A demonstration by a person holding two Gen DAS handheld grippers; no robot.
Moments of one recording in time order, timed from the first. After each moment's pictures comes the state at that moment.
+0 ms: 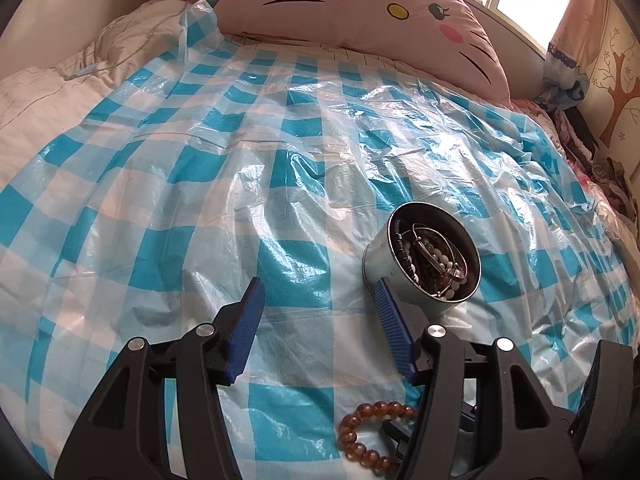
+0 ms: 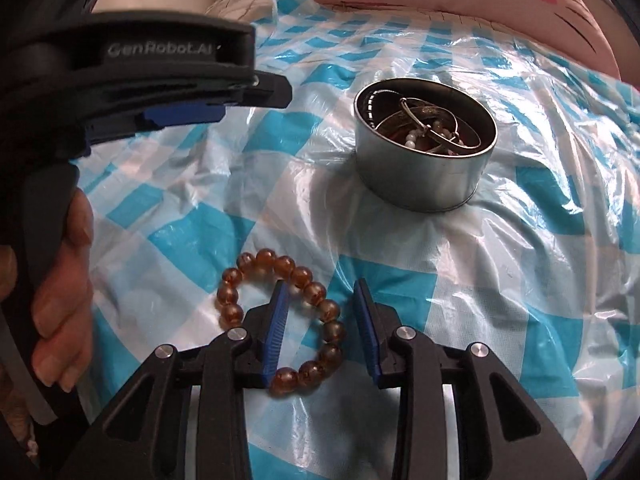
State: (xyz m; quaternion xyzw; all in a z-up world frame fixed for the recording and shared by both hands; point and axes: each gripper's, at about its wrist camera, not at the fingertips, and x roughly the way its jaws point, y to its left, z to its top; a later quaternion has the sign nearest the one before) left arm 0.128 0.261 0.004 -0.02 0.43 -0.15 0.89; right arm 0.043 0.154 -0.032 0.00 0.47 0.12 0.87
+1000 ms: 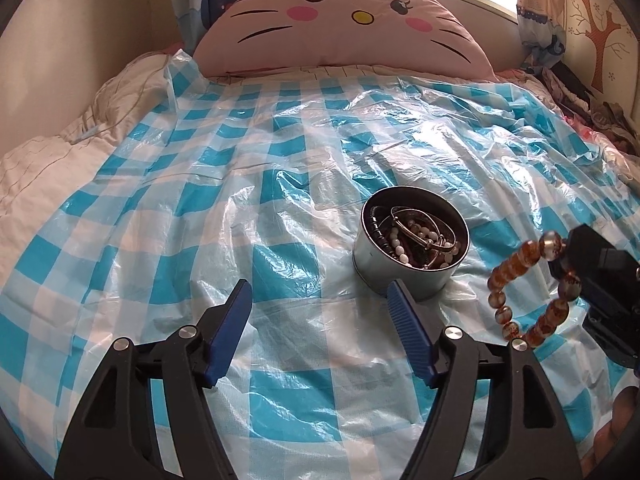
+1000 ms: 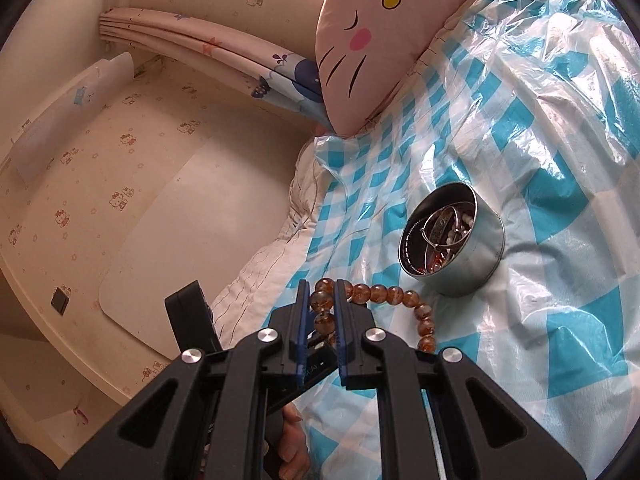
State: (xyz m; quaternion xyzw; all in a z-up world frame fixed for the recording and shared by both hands) left arm 0.092 0.231 0.010 0.08 0.37 -0.14 0.91; right arm 0.025 0.026 0.010 0.46 0.25 0.26 0.81
